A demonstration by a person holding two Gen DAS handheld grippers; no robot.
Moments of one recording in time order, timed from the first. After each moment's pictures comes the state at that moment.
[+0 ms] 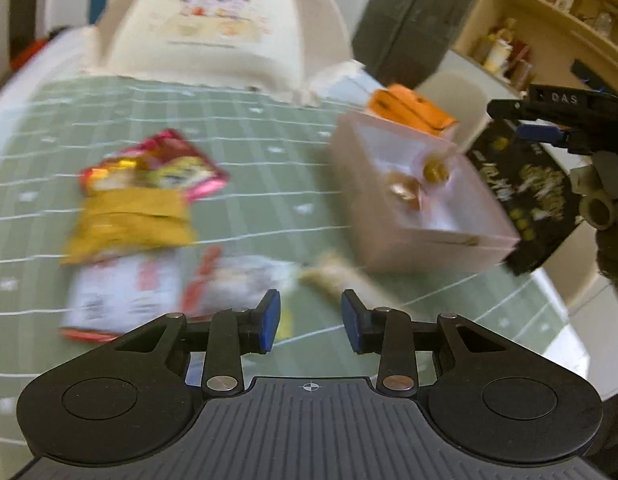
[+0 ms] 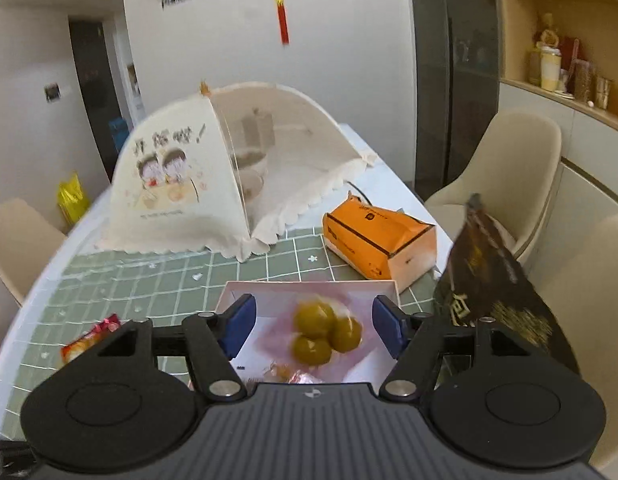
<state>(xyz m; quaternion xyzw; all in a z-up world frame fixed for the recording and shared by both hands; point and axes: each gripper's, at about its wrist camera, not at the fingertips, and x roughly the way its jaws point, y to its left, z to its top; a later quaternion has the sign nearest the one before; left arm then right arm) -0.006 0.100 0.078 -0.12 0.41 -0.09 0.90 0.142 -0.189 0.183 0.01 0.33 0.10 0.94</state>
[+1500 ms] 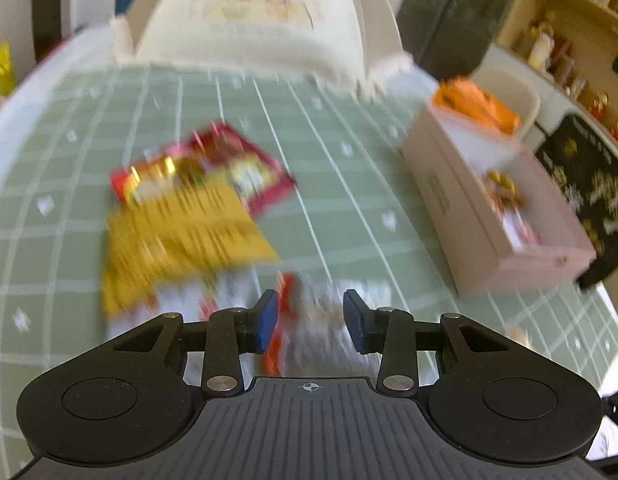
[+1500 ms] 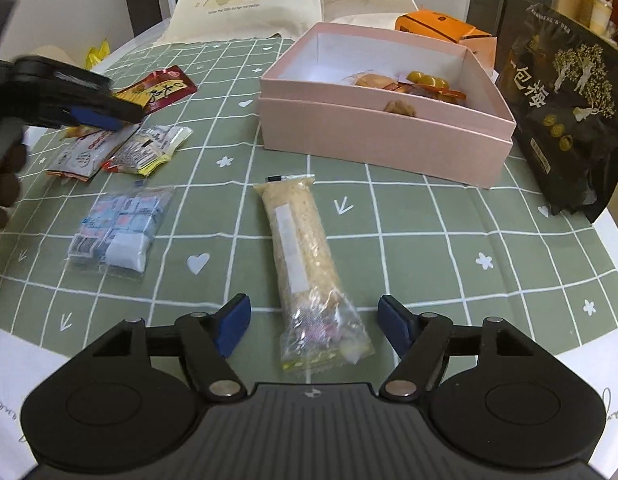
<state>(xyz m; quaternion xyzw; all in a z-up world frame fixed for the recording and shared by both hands) 0.040 0.123 0.041 -0.11 0.44 -0.06 0.89 -0.030 -0.149 0.045 -0.07 0.46 0.14 0.87</state>
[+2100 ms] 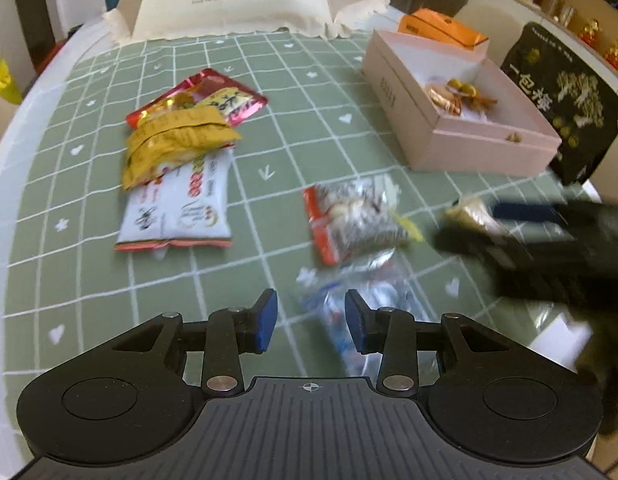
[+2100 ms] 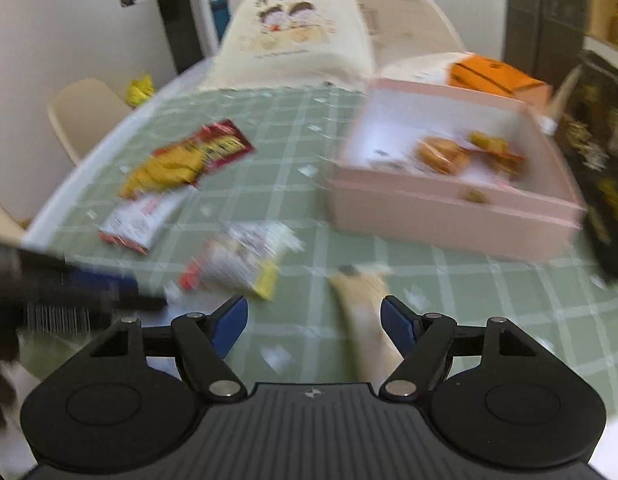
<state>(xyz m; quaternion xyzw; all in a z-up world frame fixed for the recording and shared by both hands) -0.045 0.080 0.062 -0.03 0.49 -0.04 0.87 0.005 -0.109 0.074 -0.03 0.42 0.21 0.88</state>
